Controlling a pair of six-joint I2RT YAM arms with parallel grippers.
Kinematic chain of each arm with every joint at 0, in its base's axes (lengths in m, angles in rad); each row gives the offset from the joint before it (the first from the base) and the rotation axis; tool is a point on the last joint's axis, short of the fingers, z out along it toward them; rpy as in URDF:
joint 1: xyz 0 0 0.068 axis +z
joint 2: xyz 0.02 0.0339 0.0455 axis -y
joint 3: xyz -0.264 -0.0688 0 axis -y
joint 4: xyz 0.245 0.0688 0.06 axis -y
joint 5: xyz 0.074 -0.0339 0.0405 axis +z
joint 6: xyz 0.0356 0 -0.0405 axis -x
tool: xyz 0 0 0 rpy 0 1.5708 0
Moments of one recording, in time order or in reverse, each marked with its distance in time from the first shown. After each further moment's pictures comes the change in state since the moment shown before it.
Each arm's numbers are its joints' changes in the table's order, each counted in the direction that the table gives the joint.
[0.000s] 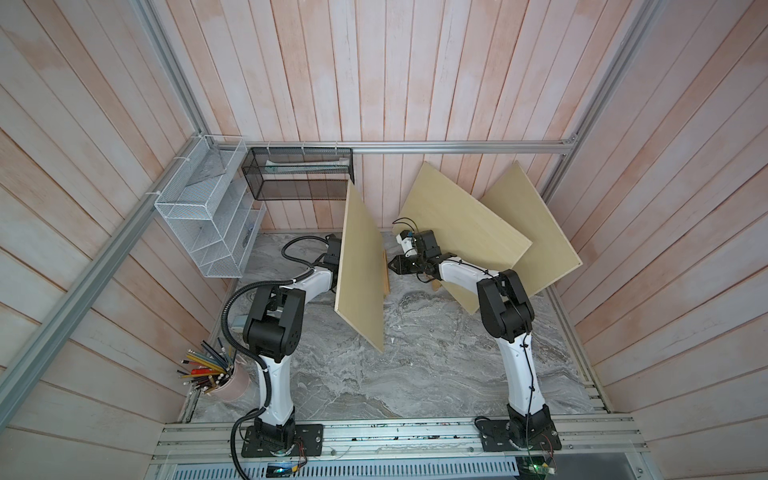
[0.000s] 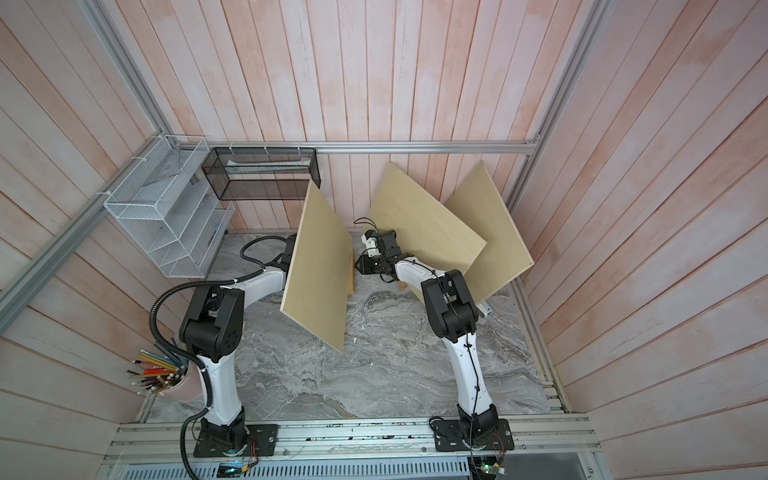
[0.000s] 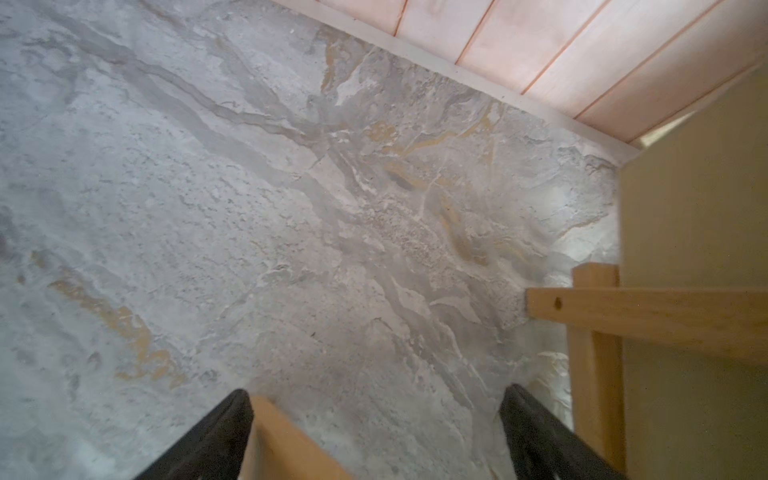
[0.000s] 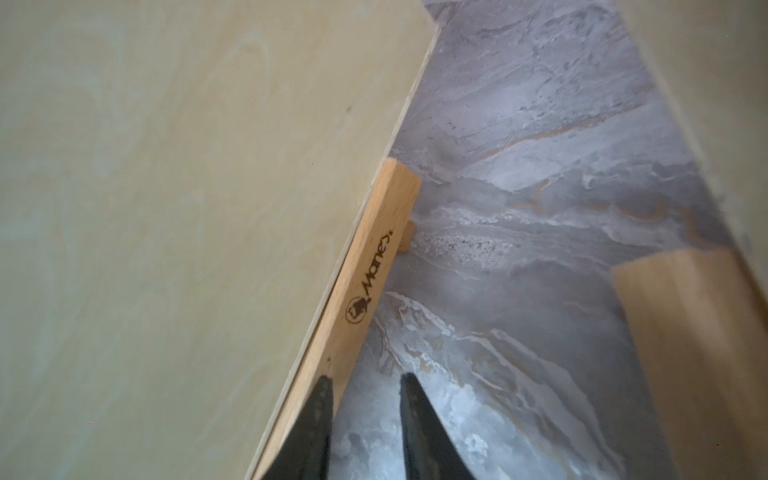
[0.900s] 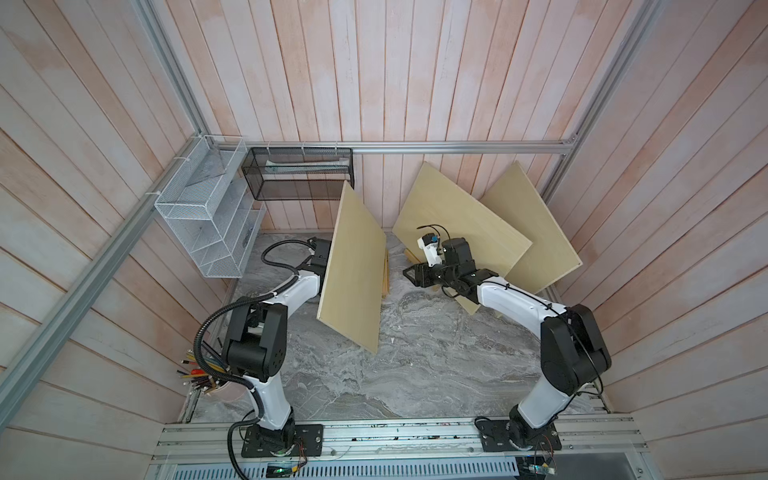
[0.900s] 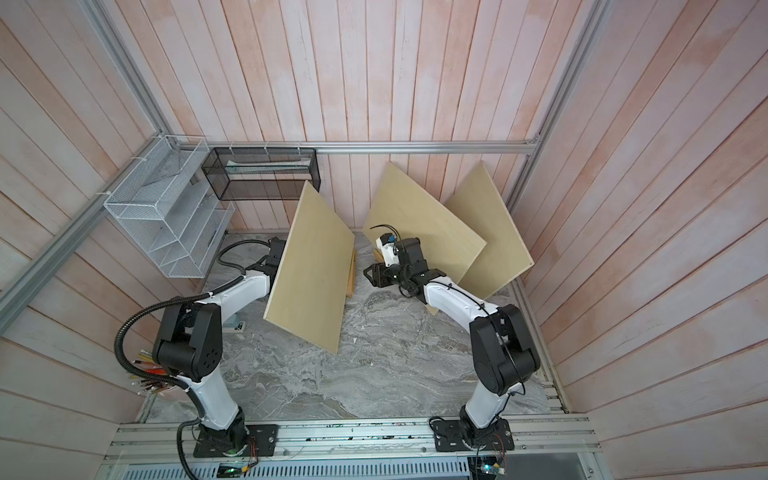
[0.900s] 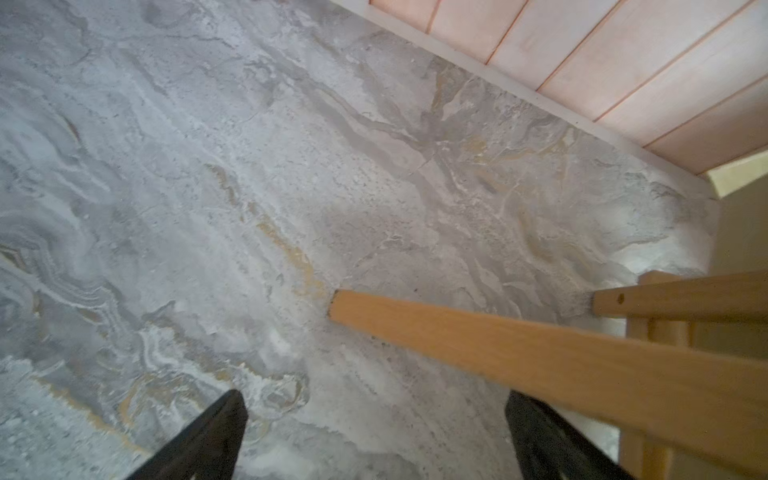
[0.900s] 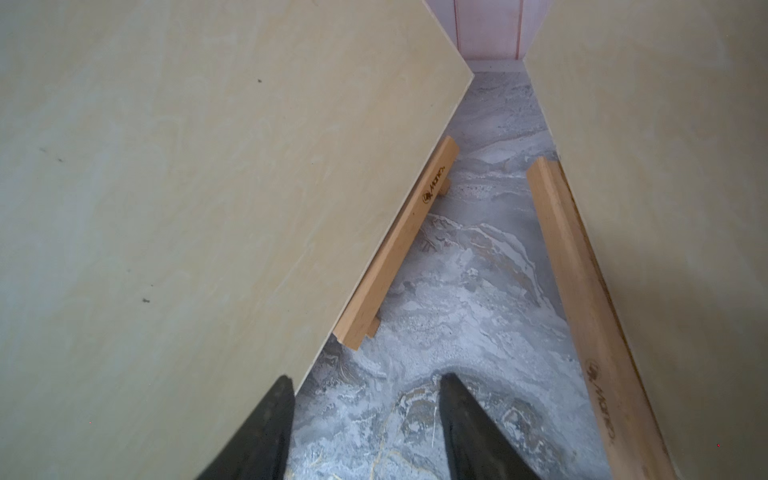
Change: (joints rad) left arm 0.047 0.213 -0.138 -0.133 0.104 0.061; right arm 0.001 0.598 -0.536 0.056 -0.040 0.036
